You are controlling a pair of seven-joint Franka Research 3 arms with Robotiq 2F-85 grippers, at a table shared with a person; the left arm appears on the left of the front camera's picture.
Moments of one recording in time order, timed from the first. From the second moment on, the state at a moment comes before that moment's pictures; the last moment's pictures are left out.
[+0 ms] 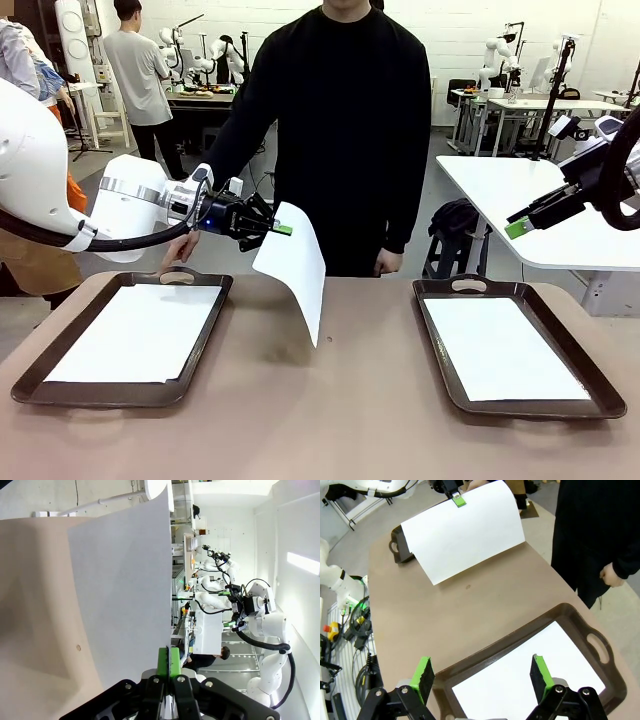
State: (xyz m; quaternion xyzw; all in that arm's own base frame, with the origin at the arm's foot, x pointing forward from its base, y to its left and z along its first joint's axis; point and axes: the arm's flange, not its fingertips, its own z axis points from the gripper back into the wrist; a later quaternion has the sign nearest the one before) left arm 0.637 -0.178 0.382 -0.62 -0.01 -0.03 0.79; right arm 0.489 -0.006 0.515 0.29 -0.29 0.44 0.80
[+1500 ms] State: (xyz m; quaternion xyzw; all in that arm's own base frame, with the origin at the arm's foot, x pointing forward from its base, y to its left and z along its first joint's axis) left arm 0.559 0.020 0.378 -0.34 0.00 0.01 0.94; right arm 0.489 -0.006 0.515 0.29 -0.29 0.44 0.80
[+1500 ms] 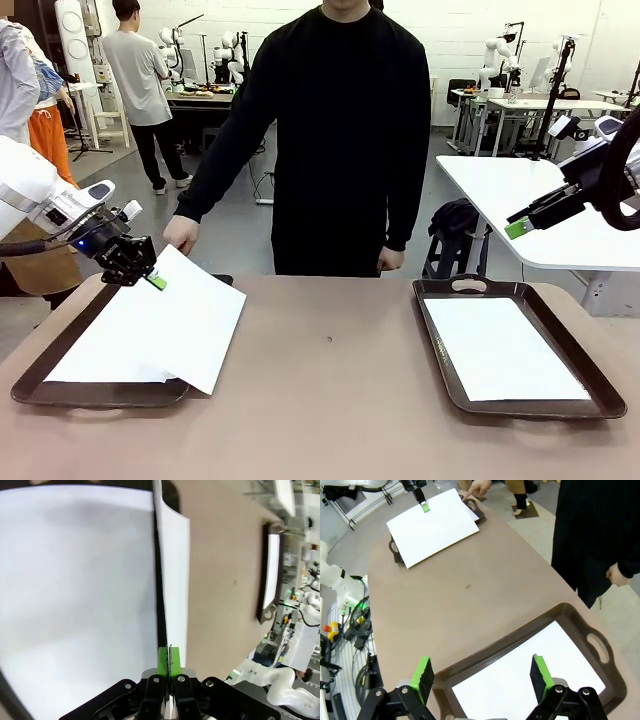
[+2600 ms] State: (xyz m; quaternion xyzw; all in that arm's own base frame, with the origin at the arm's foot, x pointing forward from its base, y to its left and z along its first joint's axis) left arm 0.590 0.046 0.362 -0.19 -0.01 0.10 0.98; right arm 0.489 -0.006 0.515 0.29 -0.29 0.44 0.80
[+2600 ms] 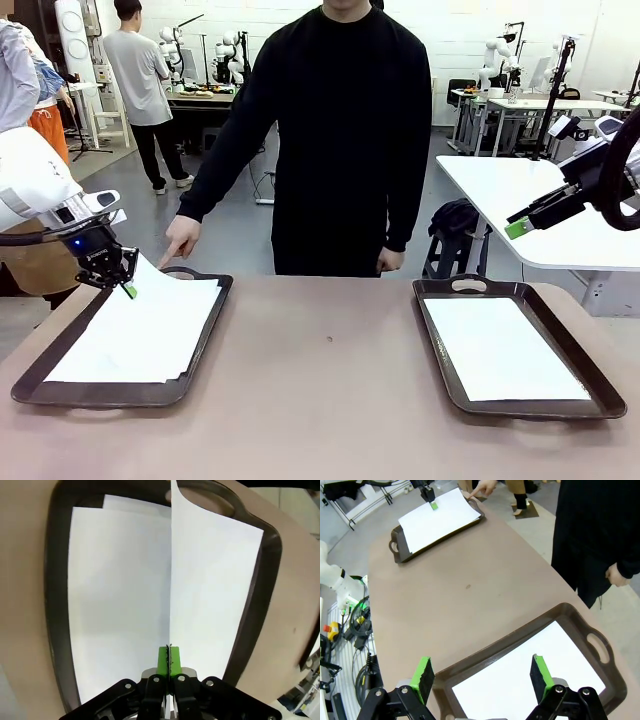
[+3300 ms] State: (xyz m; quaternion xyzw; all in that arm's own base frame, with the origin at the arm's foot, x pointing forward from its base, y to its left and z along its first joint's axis) left arm 0.584 0.043 0.362 -0.16 0.04 0.08 0.98; right arm 0.489 -0.006 0.515 0.29 -0.29 0.44 0.80
